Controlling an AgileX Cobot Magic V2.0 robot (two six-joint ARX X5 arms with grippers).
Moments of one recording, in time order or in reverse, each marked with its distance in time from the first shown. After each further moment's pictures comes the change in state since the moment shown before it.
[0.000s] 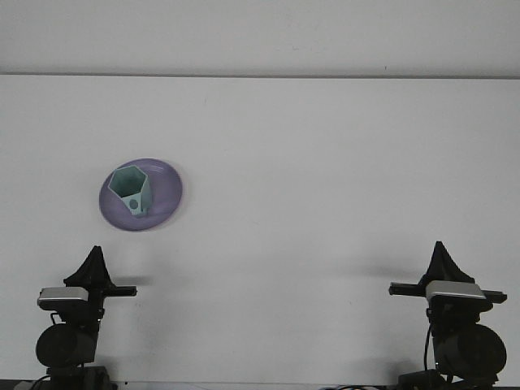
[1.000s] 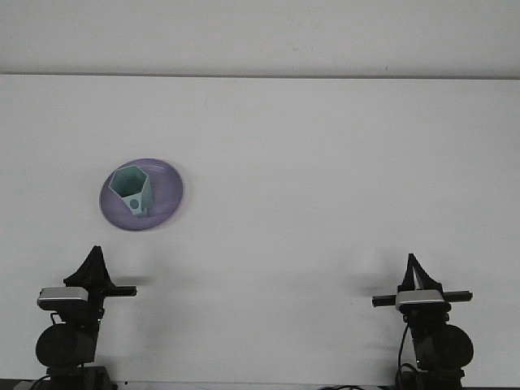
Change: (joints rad) left arm 0.000 0.000 0.000 0.000 0.000 0.000; right arm -0.152 -0.151 -0.372 0.179 -0.264 -0.153
